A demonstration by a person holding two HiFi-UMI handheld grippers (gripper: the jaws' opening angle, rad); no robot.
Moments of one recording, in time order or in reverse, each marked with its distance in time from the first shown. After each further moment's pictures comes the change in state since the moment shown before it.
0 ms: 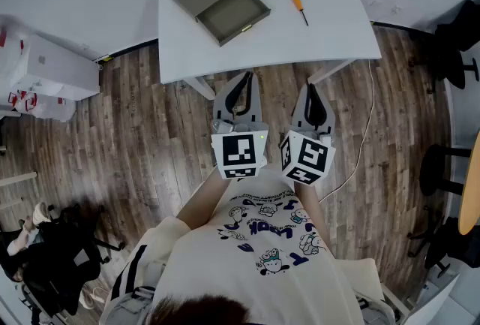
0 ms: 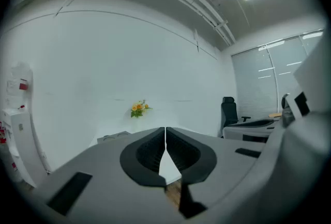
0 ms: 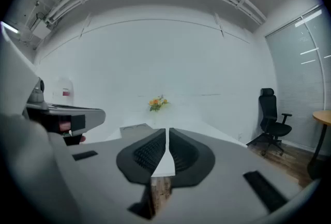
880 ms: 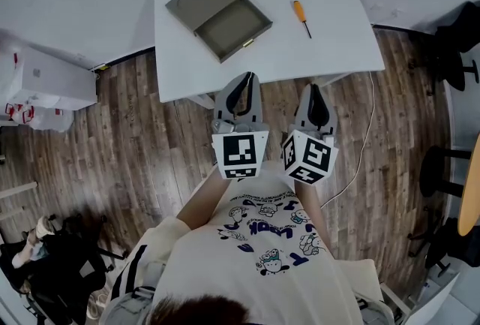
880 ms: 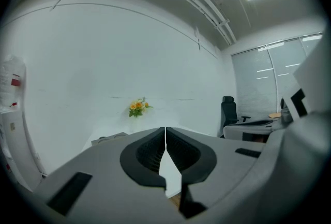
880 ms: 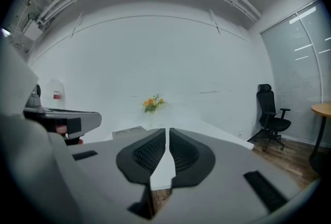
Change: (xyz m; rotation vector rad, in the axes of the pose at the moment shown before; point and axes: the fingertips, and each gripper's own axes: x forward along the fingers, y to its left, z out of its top) left arm 0.058 0.028 -0.001 -0.006 0.009 -0.031; right arm 0.061 -0.002 0.003 0.053 0.001 -0.043
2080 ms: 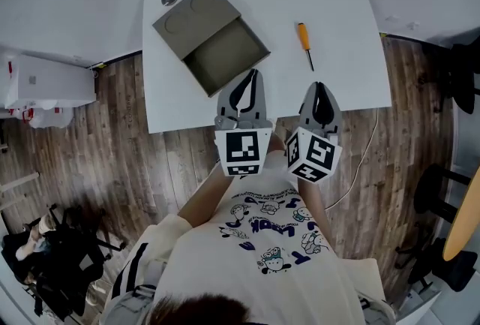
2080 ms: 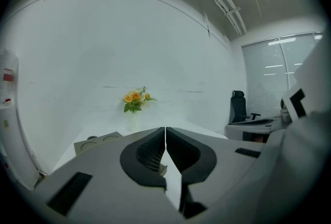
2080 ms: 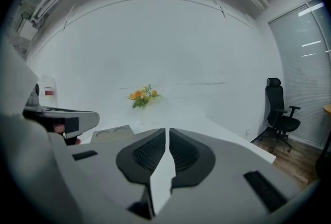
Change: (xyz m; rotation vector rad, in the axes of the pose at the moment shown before) left arm 0.158 0.015 -0.010 -0.023 0.084 0.051; right arm 0.159 -0.047 0.003 -0.006 0.078 0.033
